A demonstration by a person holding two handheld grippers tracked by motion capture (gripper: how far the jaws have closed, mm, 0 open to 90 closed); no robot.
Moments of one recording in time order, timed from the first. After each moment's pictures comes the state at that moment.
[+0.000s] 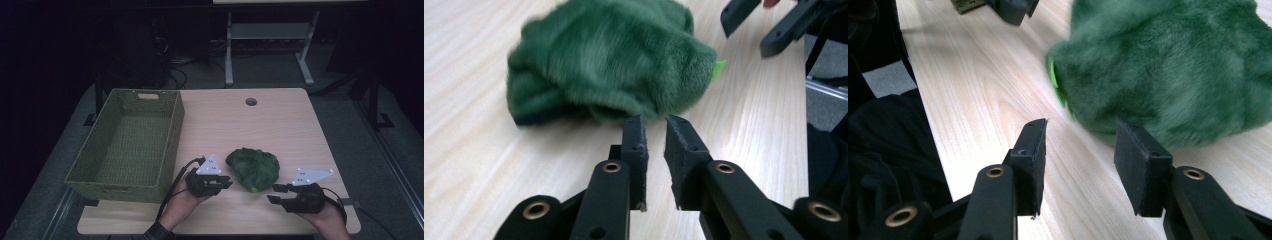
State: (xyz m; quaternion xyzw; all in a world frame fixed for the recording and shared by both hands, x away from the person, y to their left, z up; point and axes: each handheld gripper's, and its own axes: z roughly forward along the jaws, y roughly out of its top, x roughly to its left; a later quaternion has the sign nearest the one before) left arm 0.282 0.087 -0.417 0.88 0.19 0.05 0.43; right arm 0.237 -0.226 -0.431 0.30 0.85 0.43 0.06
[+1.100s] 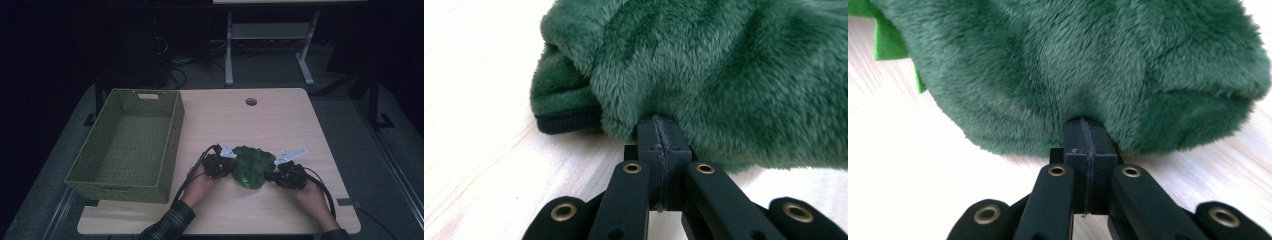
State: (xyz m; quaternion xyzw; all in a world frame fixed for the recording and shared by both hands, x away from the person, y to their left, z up) left arm 0.345 0.049 -0.457 0.91 0.23 0.08 0.34; right arm 0.310 -0.210 -0.464 0.34 0.87 0.34 0.07
